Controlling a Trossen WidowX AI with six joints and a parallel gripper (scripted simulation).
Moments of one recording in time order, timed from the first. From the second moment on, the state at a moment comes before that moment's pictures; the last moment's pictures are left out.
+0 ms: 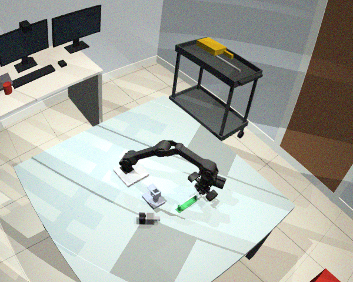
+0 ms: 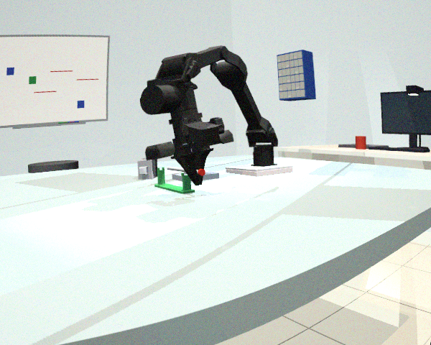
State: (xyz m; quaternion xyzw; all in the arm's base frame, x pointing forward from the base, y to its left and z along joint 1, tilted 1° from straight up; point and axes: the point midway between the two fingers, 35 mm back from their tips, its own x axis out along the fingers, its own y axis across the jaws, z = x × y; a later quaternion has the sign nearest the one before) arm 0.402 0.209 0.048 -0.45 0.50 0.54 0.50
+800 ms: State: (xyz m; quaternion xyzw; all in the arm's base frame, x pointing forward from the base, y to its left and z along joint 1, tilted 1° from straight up) arm 0.401 0.209 0.047 -0.45 0.50 0.54 0.50
